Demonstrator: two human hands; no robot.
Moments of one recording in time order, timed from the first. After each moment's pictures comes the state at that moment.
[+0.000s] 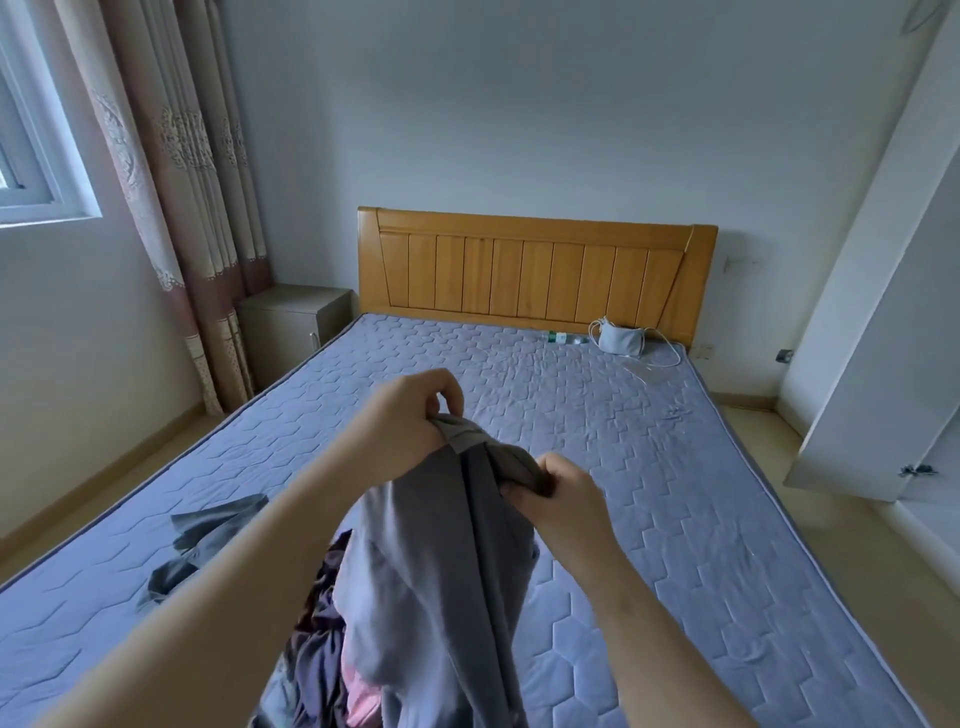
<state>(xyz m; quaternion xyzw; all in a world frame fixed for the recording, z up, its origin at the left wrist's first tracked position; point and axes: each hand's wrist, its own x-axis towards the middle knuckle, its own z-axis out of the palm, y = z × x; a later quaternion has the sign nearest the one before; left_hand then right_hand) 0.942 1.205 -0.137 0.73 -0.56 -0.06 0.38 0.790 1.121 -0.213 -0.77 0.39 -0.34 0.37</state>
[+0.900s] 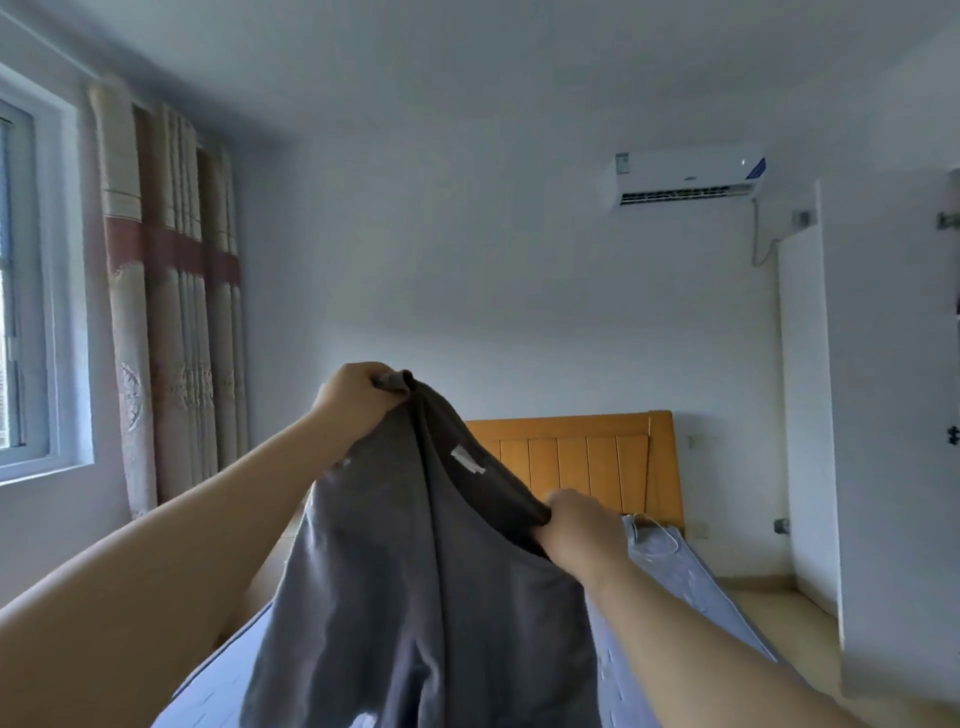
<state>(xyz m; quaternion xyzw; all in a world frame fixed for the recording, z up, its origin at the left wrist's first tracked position) 0.982 1.161 0.075 0.69 -0.50 0.09 0.51 0.799 1.049 -0.044 -0.84 0.46 -0.29 0.04</state>
